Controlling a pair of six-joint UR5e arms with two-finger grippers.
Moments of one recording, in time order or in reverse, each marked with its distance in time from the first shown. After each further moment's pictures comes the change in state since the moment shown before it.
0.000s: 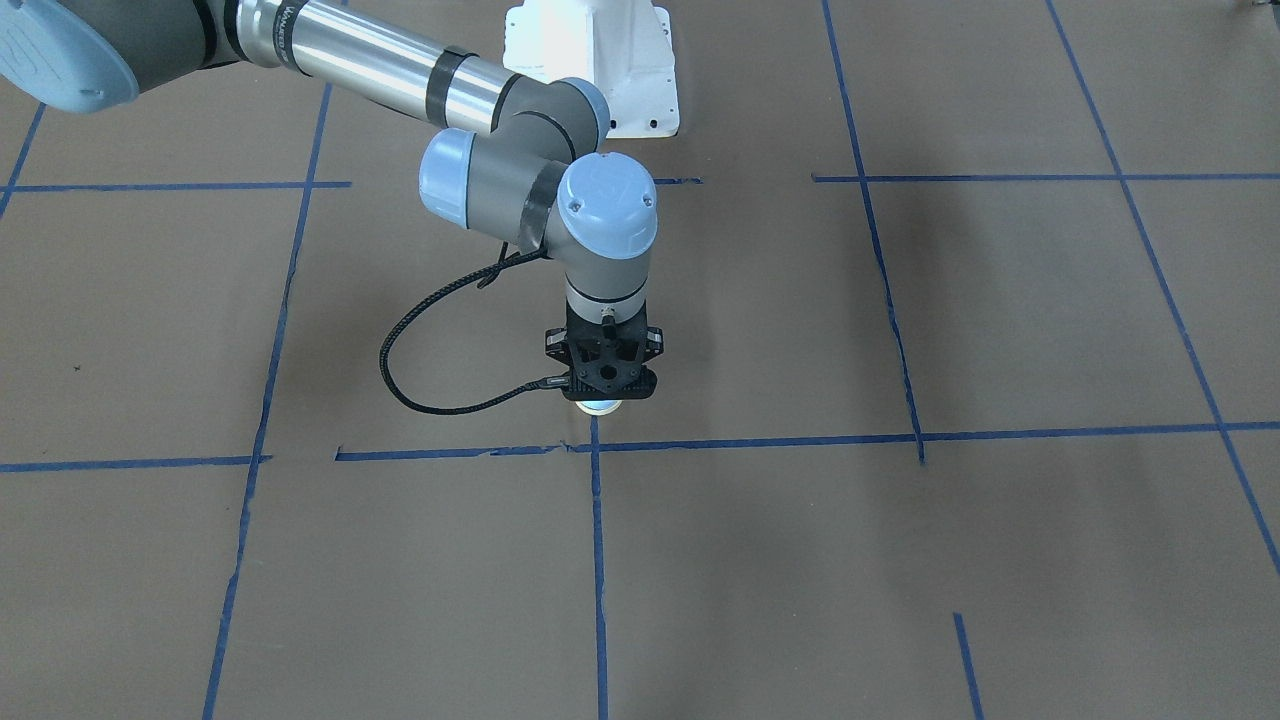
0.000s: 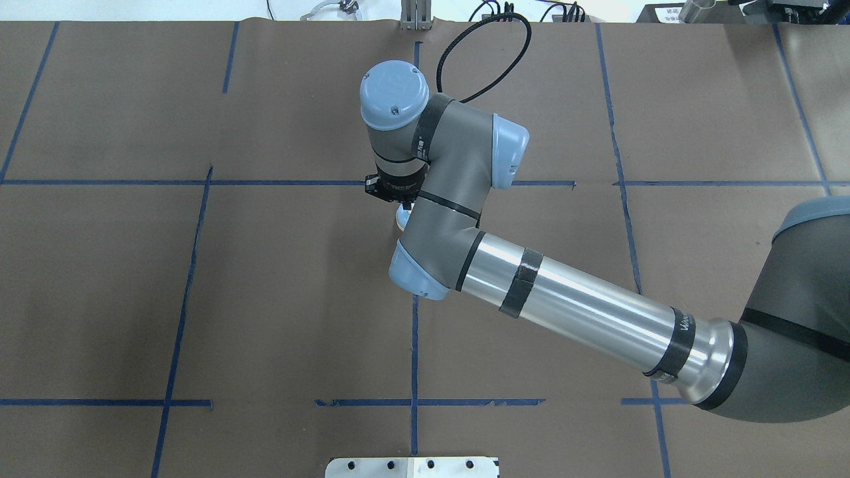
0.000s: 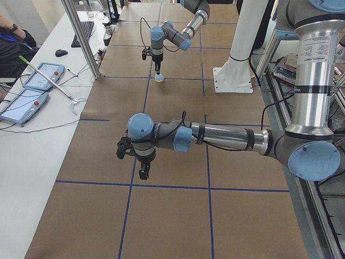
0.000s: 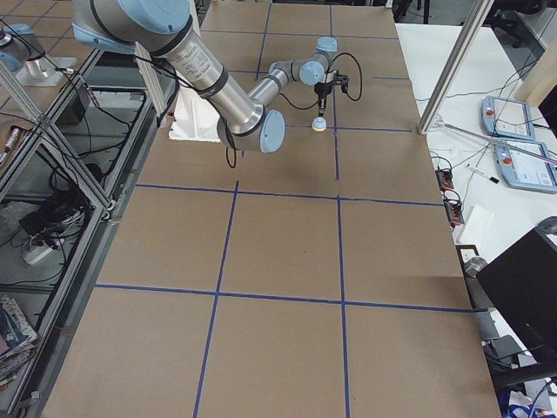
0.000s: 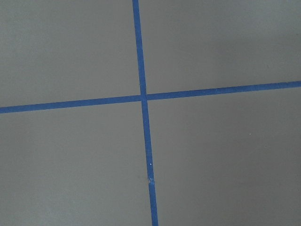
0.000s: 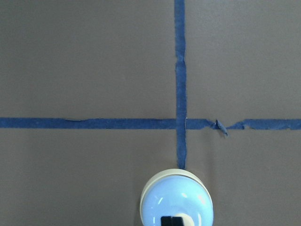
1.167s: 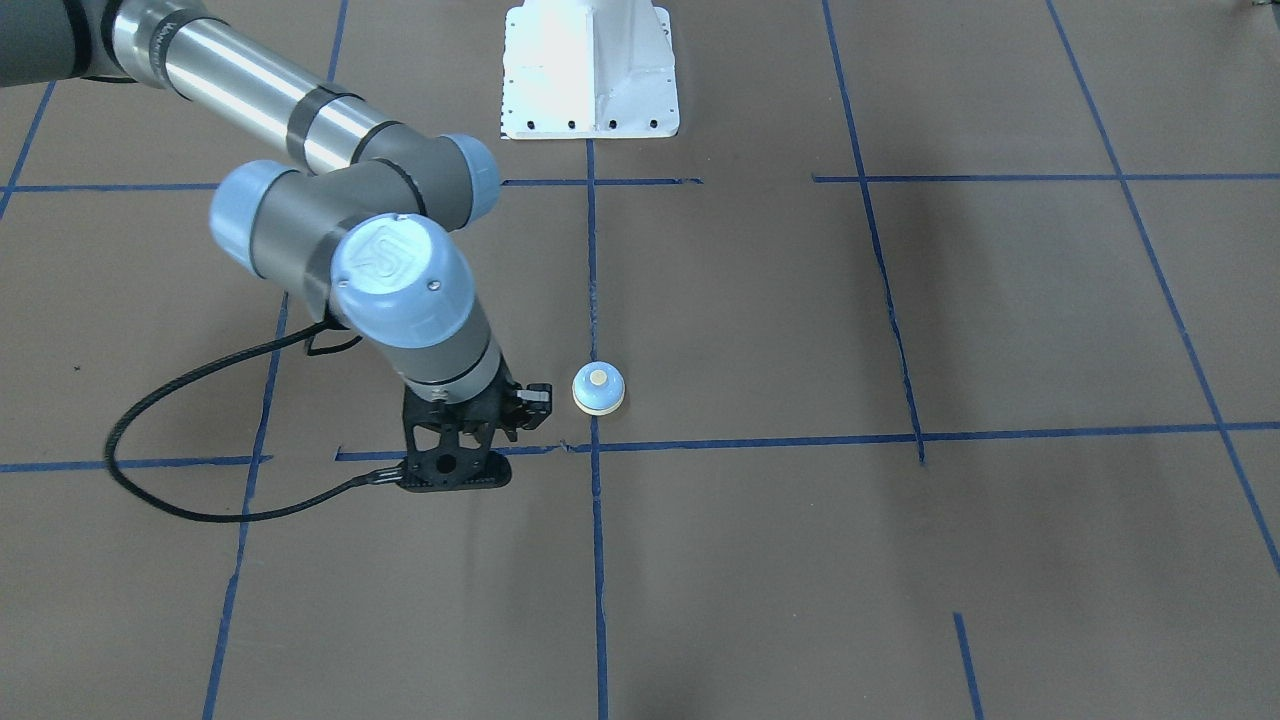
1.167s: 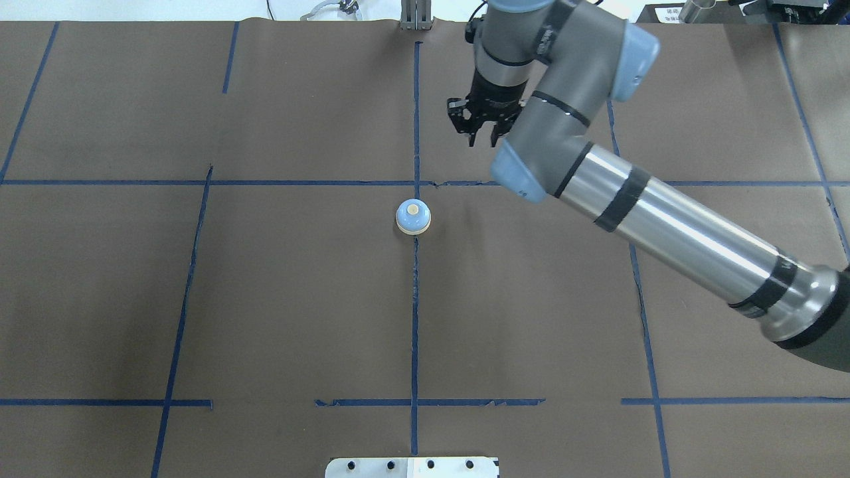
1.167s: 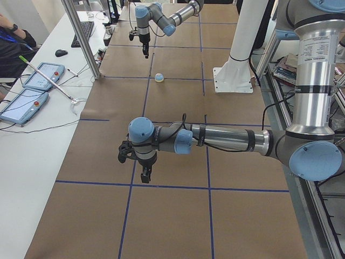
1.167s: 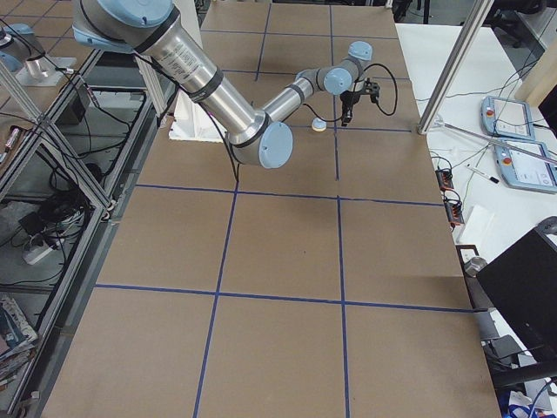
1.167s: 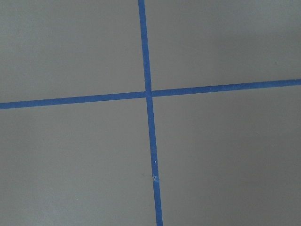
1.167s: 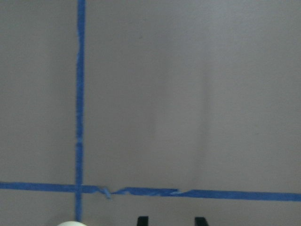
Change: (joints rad) left arm 0.004 0.014 0.016 0.000 0.010 0.001; right arm 0.256 -0.189 0.123 -0.006 0.237 -0.241
